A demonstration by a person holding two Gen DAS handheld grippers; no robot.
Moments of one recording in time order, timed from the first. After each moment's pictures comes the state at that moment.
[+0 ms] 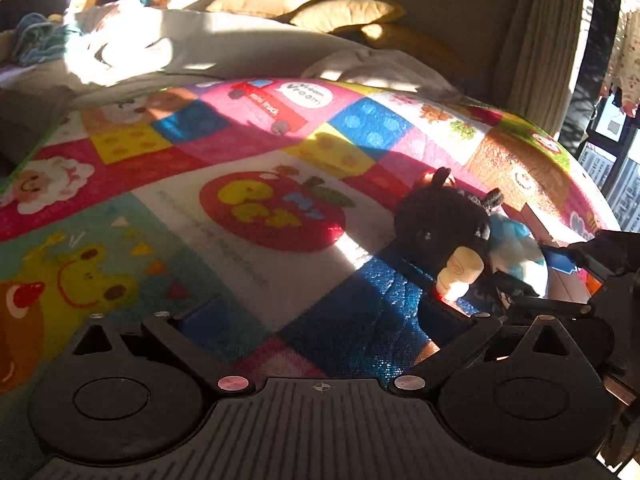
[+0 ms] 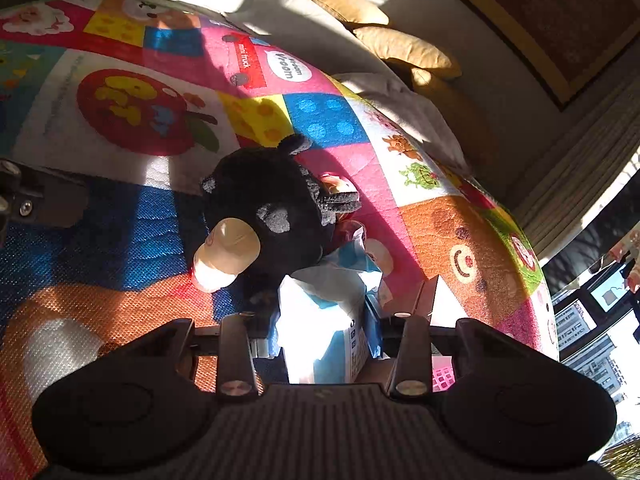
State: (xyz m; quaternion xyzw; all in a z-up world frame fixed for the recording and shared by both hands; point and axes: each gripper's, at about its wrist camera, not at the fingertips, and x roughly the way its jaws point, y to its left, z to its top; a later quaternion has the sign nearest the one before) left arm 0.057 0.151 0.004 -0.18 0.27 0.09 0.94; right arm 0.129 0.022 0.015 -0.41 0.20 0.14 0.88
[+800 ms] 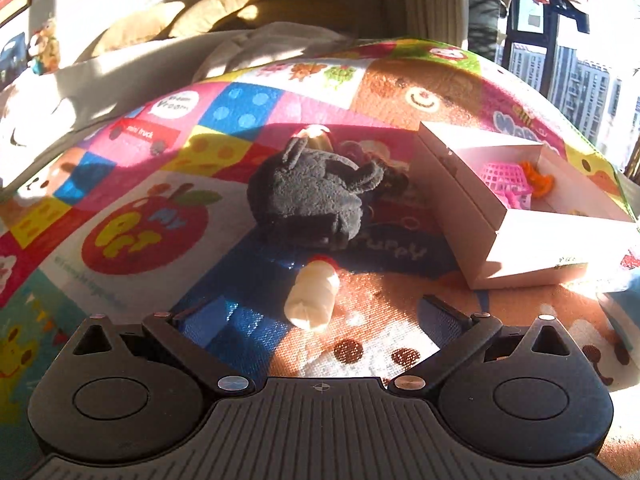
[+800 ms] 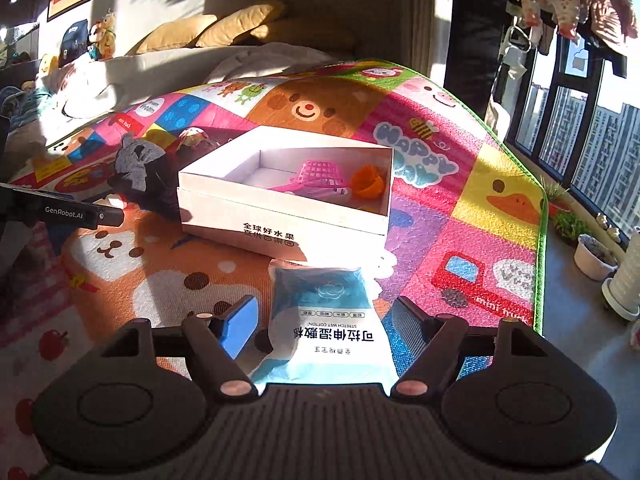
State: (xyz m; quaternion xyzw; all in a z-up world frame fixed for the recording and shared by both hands) left arm 0.089 0.057 0.010 -0.01 0.31 0.00 0.95; right arm 0.016 -0.231 0.044 -0.08 0.29 0.08 0.95
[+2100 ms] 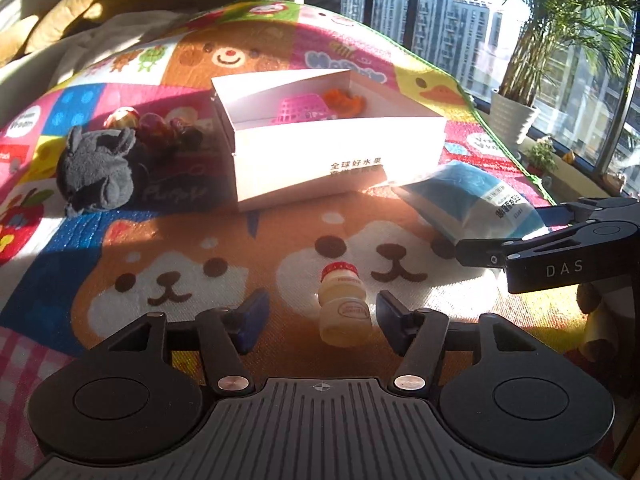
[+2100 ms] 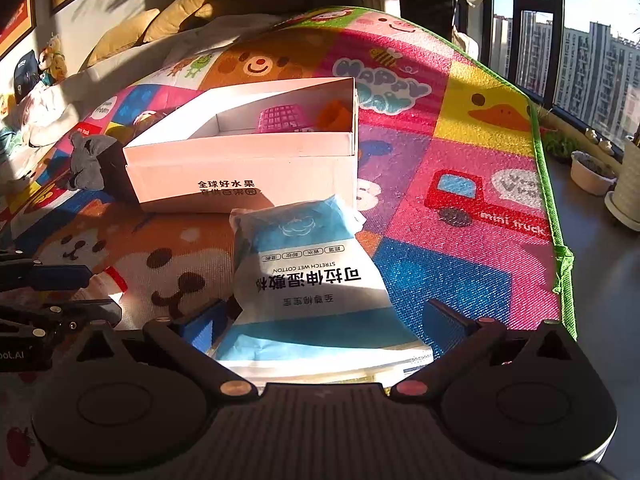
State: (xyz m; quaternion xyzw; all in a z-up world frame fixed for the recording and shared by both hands) left arm 0.030 -0.031 0.007 0.05 0.35 -0.20 0.91; right arm 0.036 -0.248 0.006 0.01 0.35 0.05 0.94
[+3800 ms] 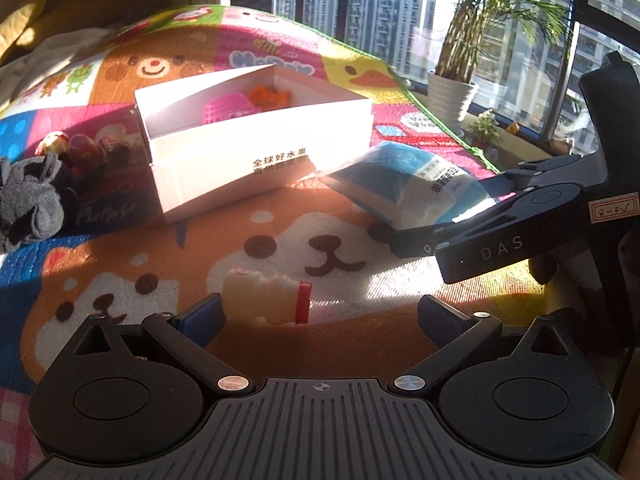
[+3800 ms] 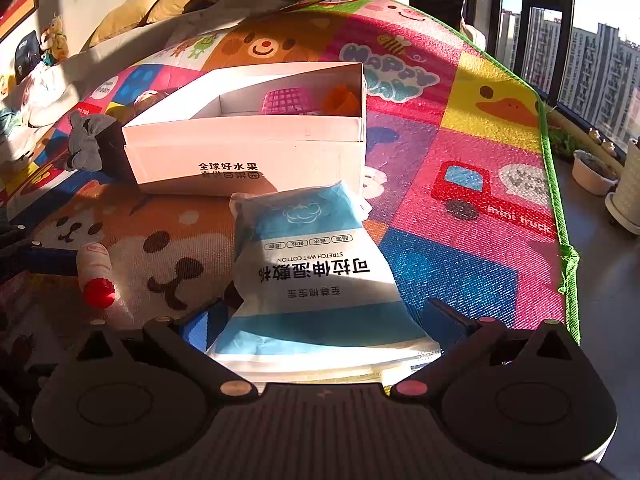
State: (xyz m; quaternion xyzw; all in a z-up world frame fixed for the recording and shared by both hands) left arm 0.027 -0.051 -0.001 0.07 0.34 -0.29 0.89; right arm 0.042 -0.243 0.002 -0.01 0.37 0.05 0.93
